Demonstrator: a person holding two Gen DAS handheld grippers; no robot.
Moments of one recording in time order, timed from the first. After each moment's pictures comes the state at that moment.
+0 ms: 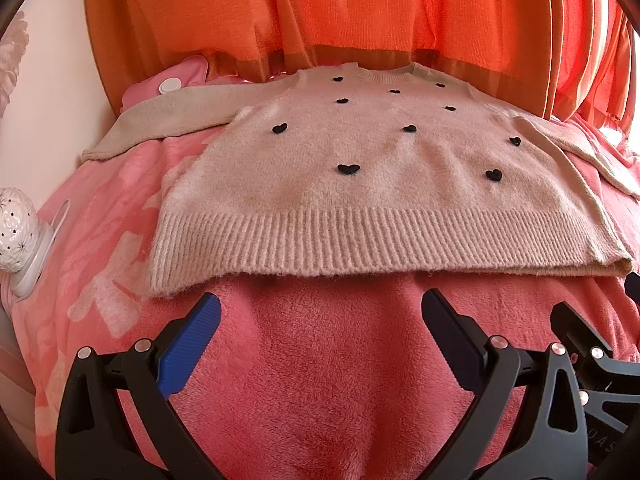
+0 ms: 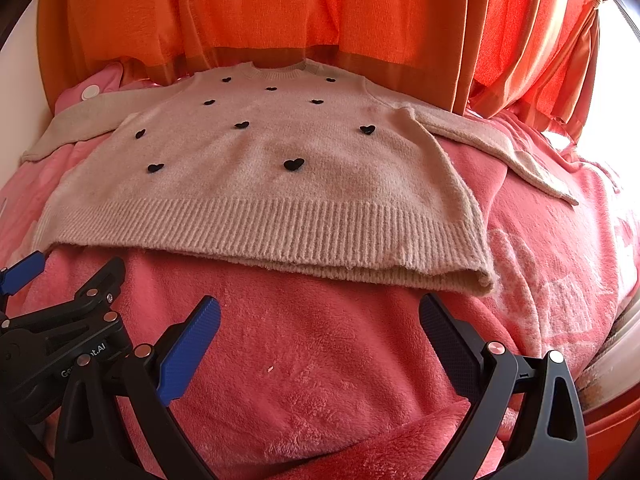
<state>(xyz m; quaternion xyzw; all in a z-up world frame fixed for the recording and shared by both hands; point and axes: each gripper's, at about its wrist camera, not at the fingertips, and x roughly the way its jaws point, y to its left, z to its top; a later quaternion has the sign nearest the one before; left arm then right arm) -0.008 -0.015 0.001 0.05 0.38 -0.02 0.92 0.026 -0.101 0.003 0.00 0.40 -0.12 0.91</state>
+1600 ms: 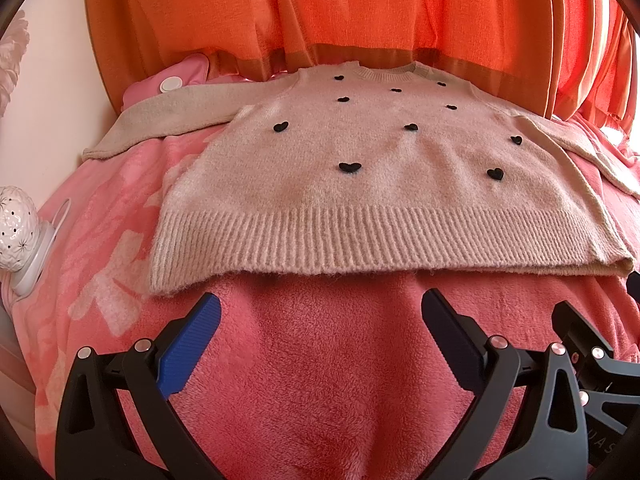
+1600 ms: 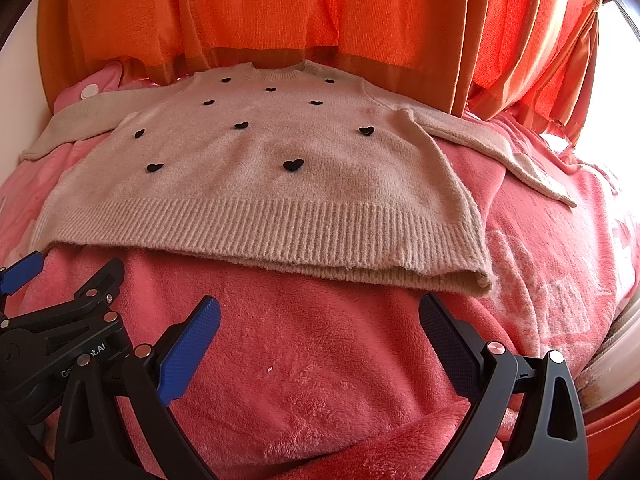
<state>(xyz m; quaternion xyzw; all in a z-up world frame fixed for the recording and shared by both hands) -0.008 -0.013 0.001 0.05 0.38 -0.02 0.92 0.026 -0.099 0.003 0.00 0.40 -0.12 0.91</state>
